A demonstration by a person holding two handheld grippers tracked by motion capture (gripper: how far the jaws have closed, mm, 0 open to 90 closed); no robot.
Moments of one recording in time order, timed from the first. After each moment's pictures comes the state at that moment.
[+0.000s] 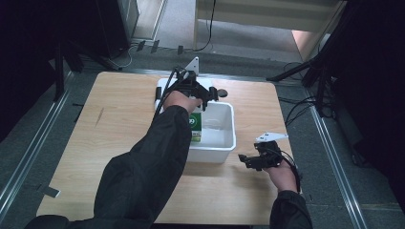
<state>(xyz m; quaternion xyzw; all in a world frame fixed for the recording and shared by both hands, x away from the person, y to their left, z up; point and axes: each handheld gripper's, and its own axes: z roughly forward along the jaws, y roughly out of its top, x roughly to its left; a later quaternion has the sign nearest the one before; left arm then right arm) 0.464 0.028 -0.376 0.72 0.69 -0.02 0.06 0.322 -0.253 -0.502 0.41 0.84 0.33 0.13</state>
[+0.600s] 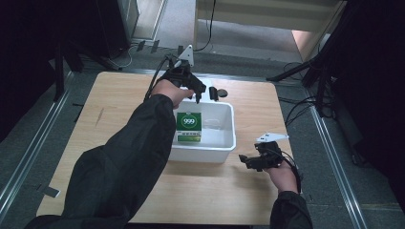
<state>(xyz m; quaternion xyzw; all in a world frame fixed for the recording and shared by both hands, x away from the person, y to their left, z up) 0.464 0.058 -0.341 0.75 0.66 -0.01 0.08 0.321 -0.254 -0.503 0.41 0.84 0.33 0.13</state>
